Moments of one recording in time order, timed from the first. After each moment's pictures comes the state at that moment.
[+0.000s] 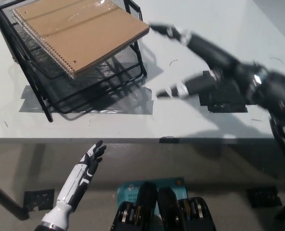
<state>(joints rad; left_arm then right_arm) -0.09 0.18 -0.10 0.17 0.10 -0.30 -0.12 -0.70 -0.37 0.27 -0.13 -0.06 0.26 0.47</state>
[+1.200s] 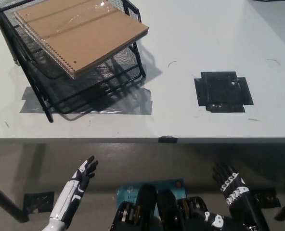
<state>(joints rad) 0.00 0.18 -0.07 0.18 0.09 -0.35 -0.12 0.18 0.04 0.01 -0.18 0.14 -0.11 0.28</state>
